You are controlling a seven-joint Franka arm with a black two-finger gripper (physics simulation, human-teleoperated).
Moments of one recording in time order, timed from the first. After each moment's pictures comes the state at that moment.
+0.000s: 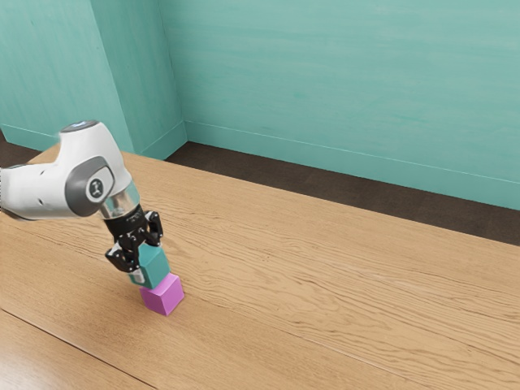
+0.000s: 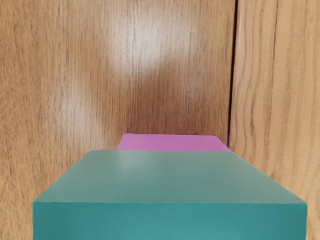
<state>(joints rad) 0.11 -0.07 0.00 -2.39 -0.20 2.33 -1.35</state>
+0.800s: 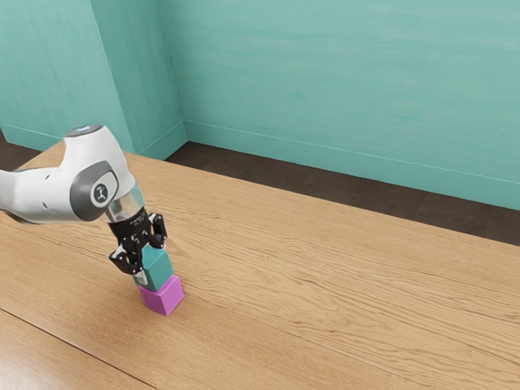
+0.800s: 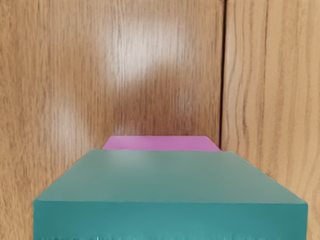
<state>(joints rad) 0.11 -0.04 0.00 -2.39 -0.20 2.37 -1.33</state>
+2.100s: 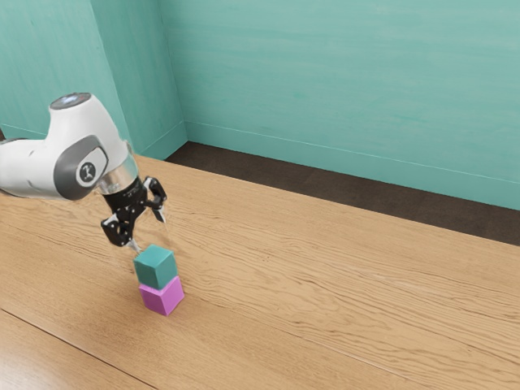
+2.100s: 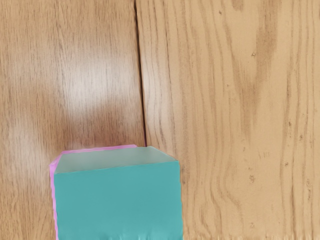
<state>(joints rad) 0.09 -0.16 0.00 -2.36 -0.10 2.37 -1.34</state>
